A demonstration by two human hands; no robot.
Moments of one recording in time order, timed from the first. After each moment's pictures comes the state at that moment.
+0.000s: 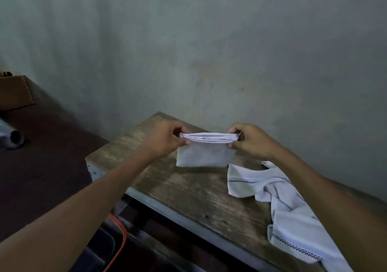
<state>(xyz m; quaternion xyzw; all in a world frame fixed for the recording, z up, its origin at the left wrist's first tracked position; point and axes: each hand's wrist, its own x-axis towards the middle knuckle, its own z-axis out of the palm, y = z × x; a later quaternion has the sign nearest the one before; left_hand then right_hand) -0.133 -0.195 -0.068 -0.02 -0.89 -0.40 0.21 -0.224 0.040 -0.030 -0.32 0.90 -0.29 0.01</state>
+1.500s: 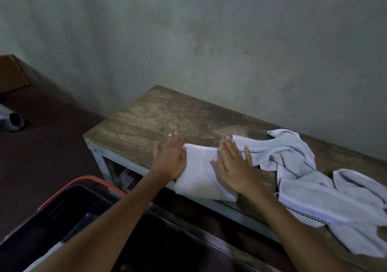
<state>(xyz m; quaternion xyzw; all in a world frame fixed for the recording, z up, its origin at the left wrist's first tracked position) -0.126 -0.159 -0.206 0.08 -0.97 -0.22 0.09 -0.164 0.040 -0.179 -0.25 0.96 -0.07 0.03</state>
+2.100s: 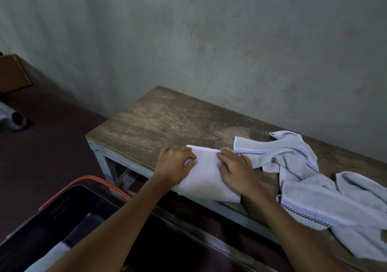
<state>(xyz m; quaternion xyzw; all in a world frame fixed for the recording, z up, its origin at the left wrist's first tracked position) -0.122 -0.159 -0.211 0.01 -0.97 -0.21 0.15 -0.176 0.043 -0.196 -0.28 0.95 -0.15 0.00</state>
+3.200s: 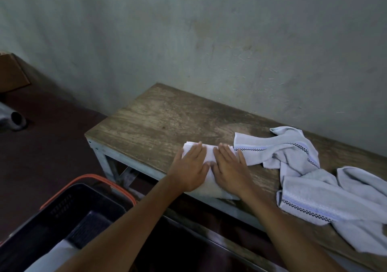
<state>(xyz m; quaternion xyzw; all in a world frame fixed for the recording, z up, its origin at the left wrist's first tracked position) -0.116 -0.124 -0.217 -0.05 -0.98 -0.13 0.14 -0.169 0.028 -0.211 -0.27 0.96 -0.08 -0.02</state>
